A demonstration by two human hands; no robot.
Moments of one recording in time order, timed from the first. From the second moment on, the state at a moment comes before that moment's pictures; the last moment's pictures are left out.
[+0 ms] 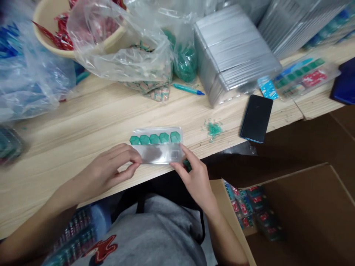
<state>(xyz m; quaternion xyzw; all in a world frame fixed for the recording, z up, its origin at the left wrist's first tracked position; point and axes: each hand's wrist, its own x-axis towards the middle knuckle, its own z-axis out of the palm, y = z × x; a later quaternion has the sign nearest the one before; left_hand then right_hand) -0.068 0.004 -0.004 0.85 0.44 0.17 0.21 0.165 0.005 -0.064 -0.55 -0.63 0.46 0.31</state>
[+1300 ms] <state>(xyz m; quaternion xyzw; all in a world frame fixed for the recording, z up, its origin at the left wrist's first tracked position) -0.038 0.007 -0.005 0.81 0.49 0.32 0.03 0.129 0.015 -0.014 -0.33 -0.67 0.56 0.35</state>
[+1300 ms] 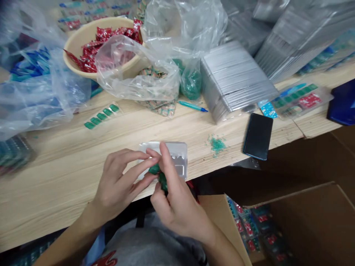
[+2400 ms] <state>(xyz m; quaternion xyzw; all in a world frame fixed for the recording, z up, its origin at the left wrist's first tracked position) -0.088 -0.005 -0.056 0.63 0.64 0.38 0.21 0.173 0.044 -0.047 -0.60 -0.70 0.16 0.37</state>
